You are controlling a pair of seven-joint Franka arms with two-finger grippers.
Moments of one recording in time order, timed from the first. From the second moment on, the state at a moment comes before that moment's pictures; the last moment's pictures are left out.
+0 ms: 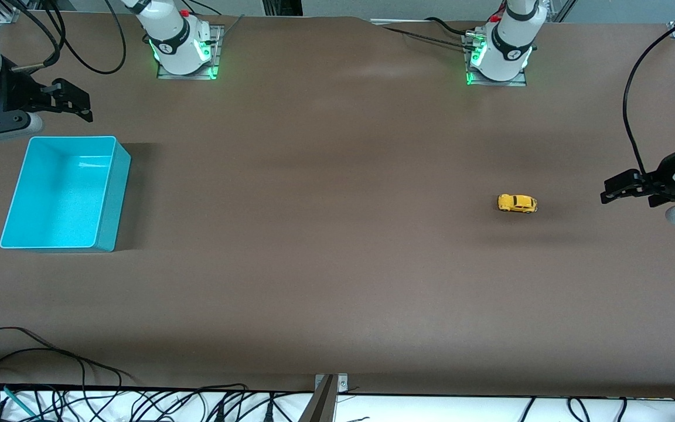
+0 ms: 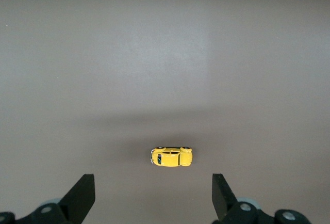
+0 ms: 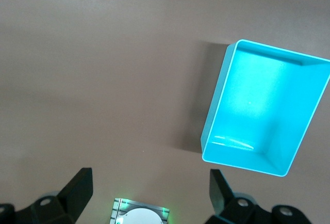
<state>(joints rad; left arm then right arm) -0.01 0.21 0.09 -1.51 -0.06 1.71 0.13 -0.10 -0.01 0.19 -1.58 -0.02 1.45 -0.14</state>
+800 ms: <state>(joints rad) -0.01 0.21 0.09 -1.52 -0.06 1.70 0.13 -0.10 0.01 0.19 -1.56 -0.02 1.45 -0.15</state>
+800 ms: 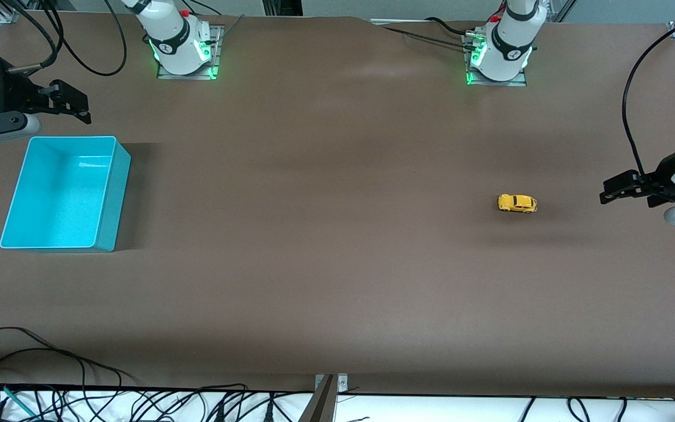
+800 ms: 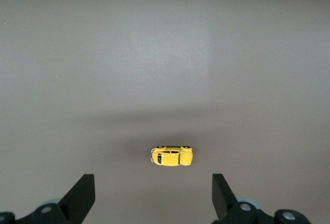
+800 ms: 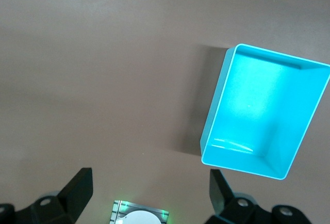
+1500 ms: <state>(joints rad) -0.01 0.21 0.09 -1.52 -0.06 1.70 0.13 -0.10 0.01 0.19 -1.56 -0.02 1.44 -0.15</state>
